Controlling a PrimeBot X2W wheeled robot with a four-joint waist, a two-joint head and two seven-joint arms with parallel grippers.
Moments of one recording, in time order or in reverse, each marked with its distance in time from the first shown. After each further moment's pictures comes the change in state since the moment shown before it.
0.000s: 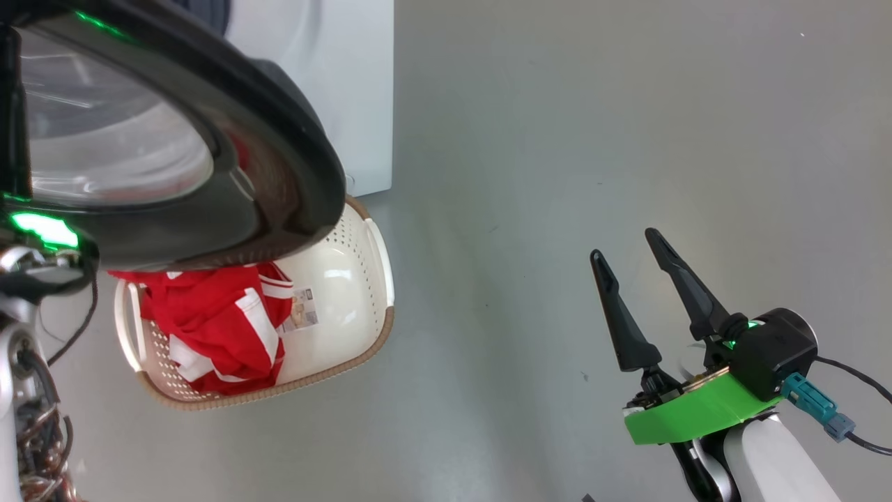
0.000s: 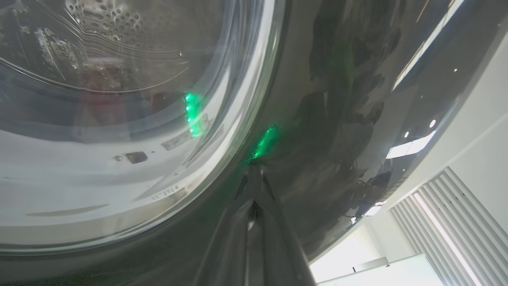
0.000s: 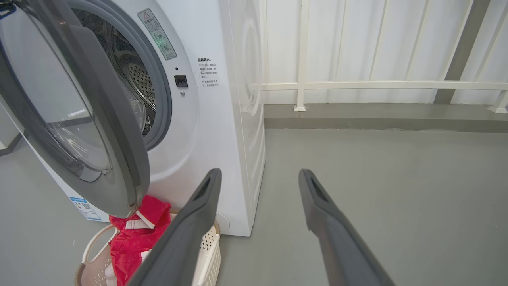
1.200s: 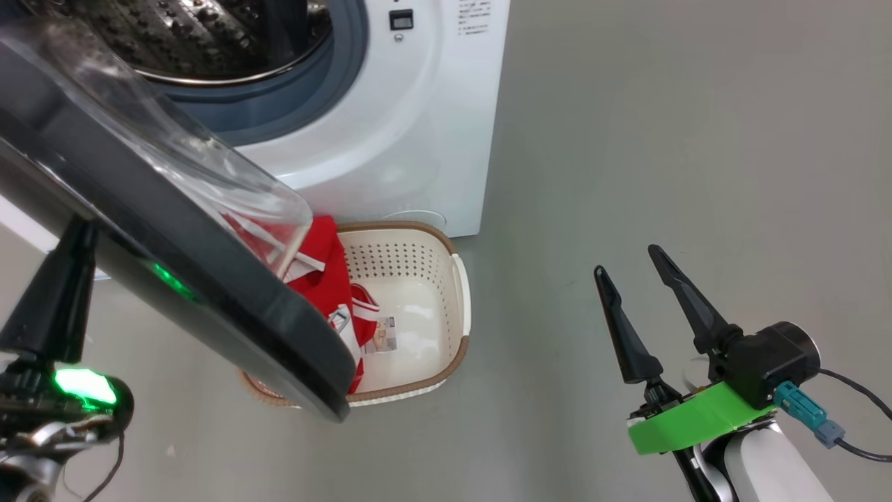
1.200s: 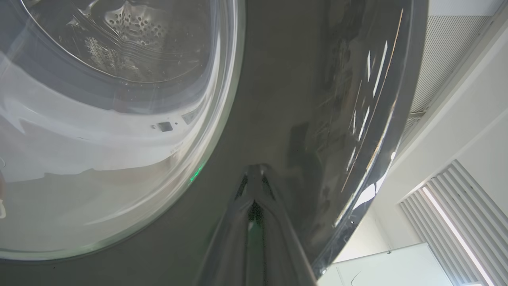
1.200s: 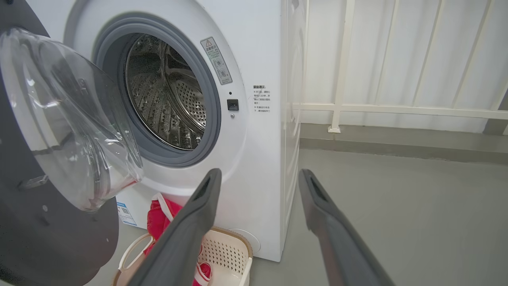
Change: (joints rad) left arm 0.388 0.018 0.038 -0.233 -0.116 0.014 0.121; right arm 0.021 -0.001 -0.015 0.036 -0.039 0.000 0.000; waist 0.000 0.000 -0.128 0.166
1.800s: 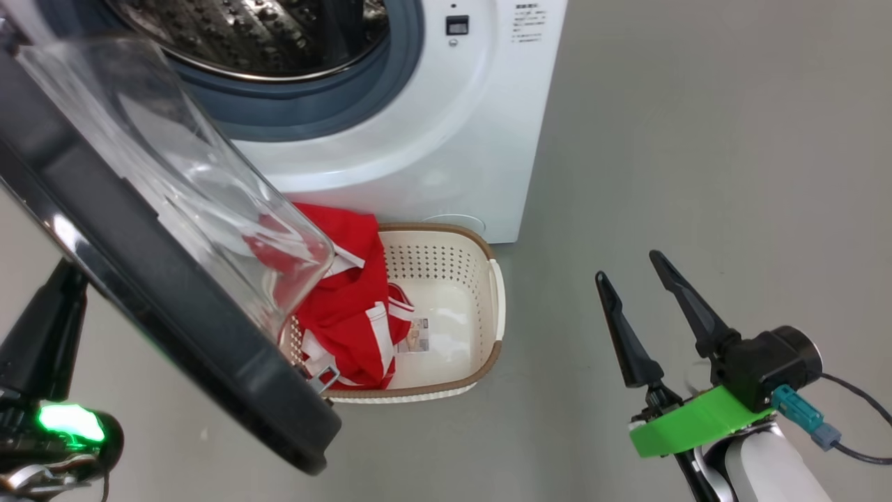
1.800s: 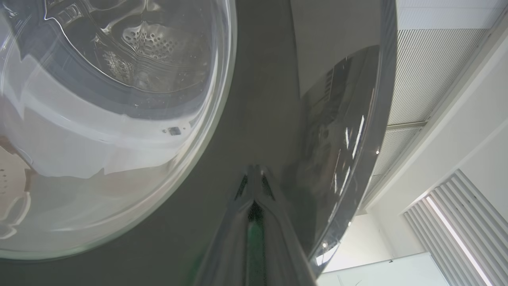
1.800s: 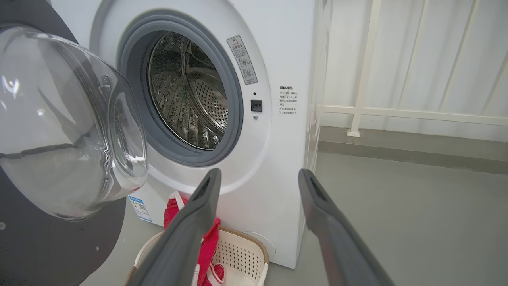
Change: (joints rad) left arm 0.093 0.021 0.044 -0.065 -0.064 0.029 0.044; right arm 0.013 0.000 -0.006 0.008 -0.024 0.000 0.000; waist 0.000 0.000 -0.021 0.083
